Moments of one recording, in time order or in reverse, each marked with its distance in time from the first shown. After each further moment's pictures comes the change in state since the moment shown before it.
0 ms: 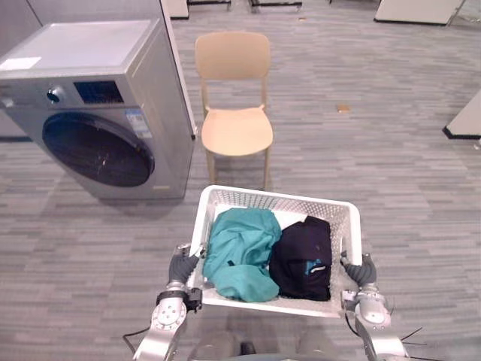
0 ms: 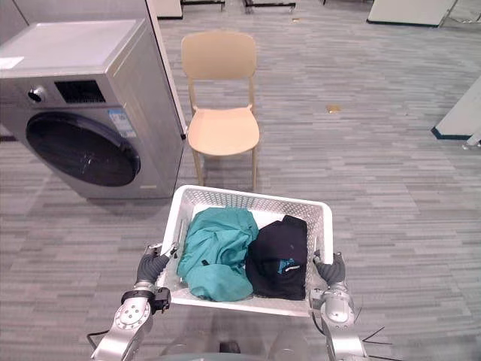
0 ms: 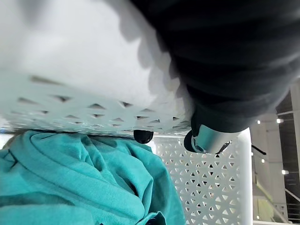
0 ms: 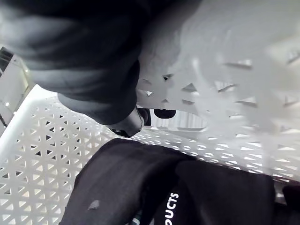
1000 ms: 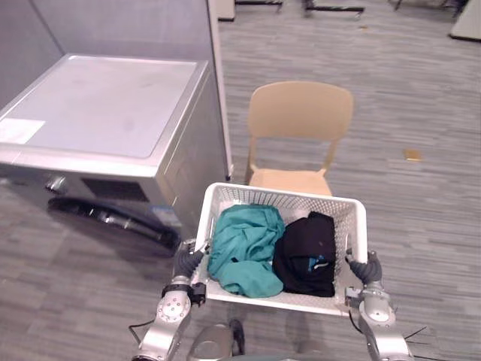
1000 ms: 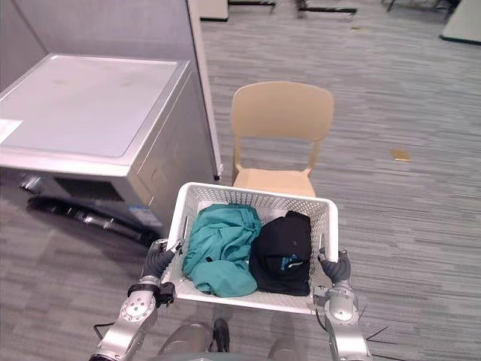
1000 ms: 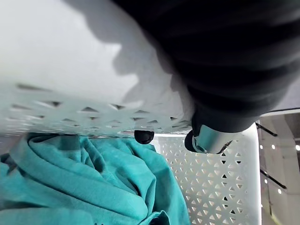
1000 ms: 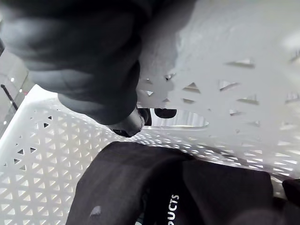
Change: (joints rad) left arm -0.036 0.002 -0.029 0.061 -0.008 -0.018 -0.010; right arm 0.004 0.009 -0.034 0.006 0.030 0.003 0.011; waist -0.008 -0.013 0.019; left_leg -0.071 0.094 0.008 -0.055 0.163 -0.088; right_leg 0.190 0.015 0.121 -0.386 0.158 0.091
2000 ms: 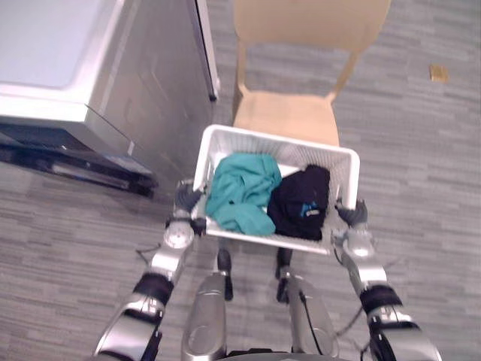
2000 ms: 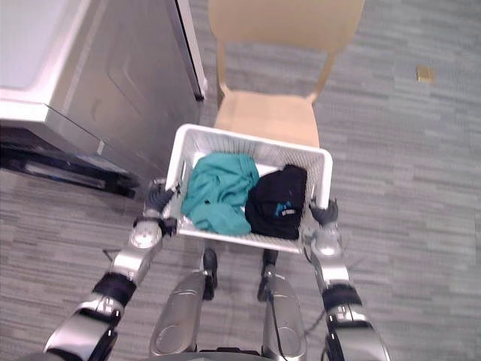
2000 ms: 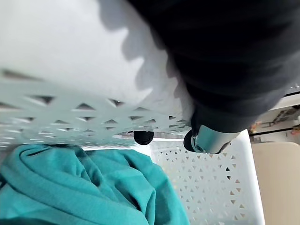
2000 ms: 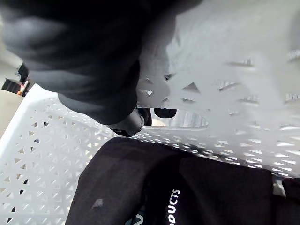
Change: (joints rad) left arm -0.677 0.039 0.046 0.441 -0.052 0.013 0.080; right arm -0.619 -0.042 0.011 0.374 0.098 -0.004 -0.093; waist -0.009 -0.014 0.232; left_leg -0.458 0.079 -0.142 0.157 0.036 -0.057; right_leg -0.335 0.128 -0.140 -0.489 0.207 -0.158
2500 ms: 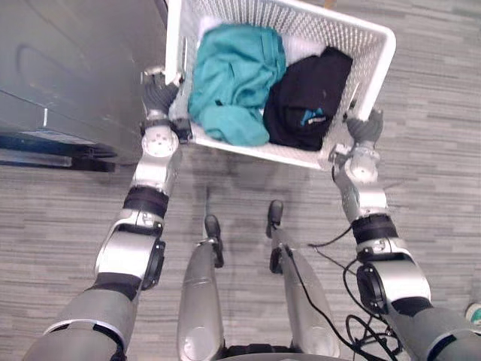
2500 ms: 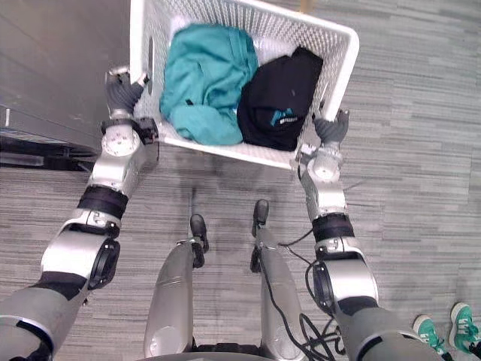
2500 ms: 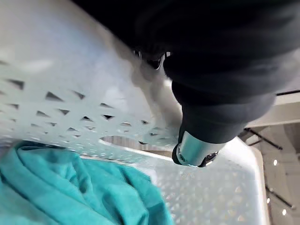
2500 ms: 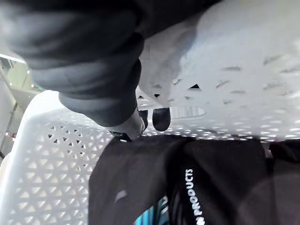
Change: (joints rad) left arm -0.553 0.059 0.186 0.128 -0.083 -0.024 0.042; right arm -0.425 0.001 -0.068 -0.071 0.175 -0.015 -0.082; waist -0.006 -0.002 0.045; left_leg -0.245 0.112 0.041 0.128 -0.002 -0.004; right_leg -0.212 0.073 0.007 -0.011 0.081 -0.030
